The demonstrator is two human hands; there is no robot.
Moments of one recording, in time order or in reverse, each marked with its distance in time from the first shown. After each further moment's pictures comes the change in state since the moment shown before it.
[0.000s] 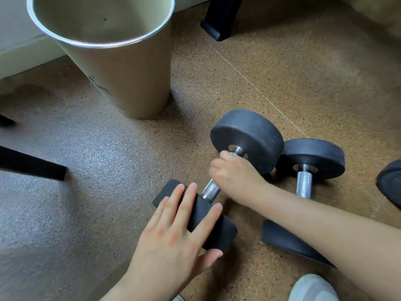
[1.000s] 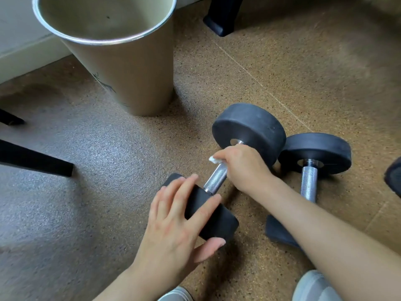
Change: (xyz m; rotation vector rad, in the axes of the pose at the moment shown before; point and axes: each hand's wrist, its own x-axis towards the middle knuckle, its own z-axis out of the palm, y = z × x) left_hand 0.000 -0.004 0.001 -0.150 0.102 -0.063; right_hand 0.008 0.000 -0.015 0.425 -0.148 0.497
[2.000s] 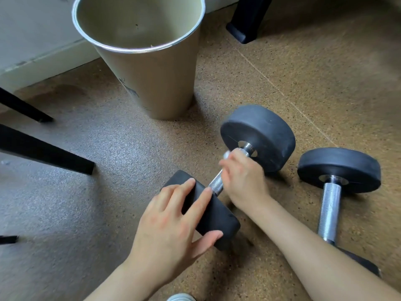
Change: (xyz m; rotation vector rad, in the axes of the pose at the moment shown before) left_hand 0.007 -0.024 -0.020 0.117 0.059 -0.064; right_hand 0.008 -0.021 0.038 0.126 0.427 -0.069
